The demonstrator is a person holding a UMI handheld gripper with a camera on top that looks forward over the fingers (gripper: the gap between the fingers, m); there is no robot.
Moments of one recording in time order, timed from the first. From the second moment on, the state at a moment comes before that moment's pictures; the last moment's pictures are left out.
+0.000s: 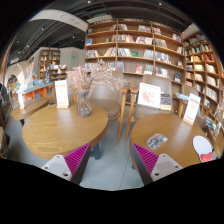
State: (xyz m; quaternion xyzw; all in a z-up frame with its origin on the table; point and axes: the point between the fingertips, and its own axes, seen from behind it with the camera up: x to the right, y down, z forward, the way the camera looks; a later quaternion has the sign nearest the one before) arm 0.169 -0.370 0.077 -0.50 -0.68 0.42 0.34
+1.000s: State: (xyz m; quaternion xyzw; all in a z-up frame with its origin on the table) arm 0.052 -0.202 -0.010 -0.63 -0.63 0.32 0.34
